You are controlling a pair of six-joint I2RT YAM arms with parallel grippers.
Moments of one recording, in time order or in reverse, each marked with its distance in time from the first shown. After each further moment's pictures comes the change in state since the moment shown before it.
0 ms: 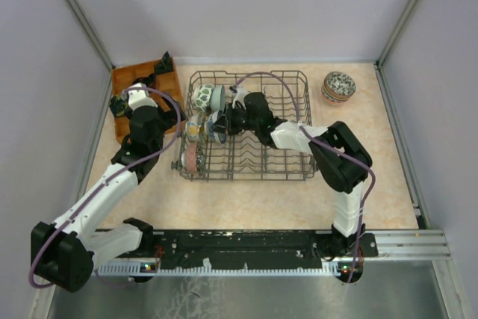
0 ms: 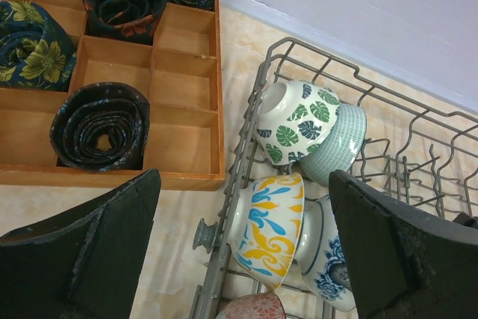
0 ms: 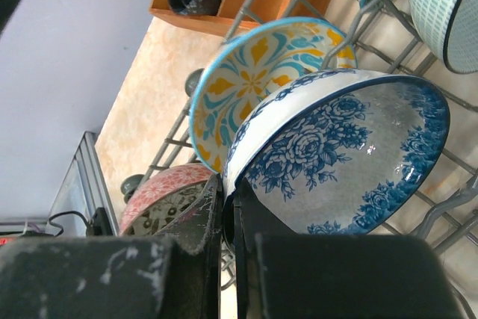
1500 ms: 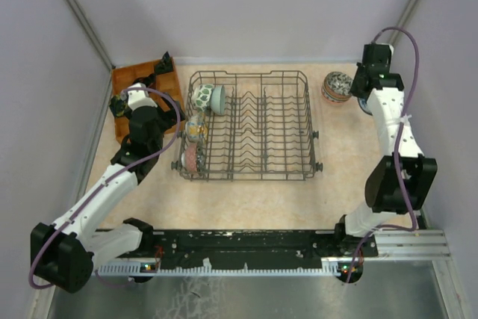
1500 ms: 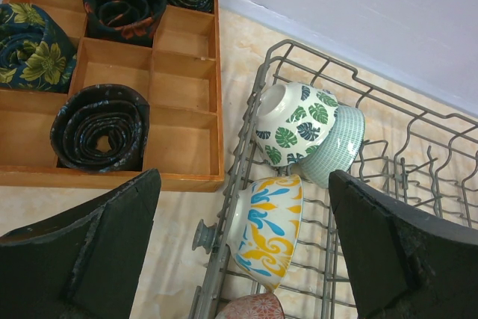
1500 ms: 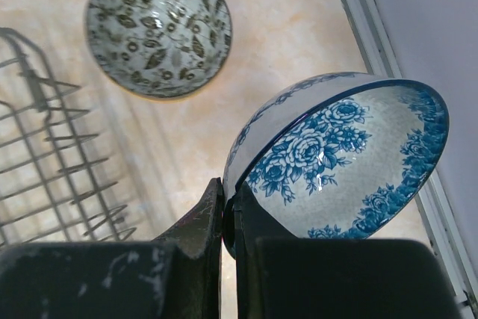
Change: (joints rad) left arm 0.000 -0.006 0.000 0.001 -0.002 -0.001; right arm -0.735 -0.372 0.336 -1.091 0.691 -0.441
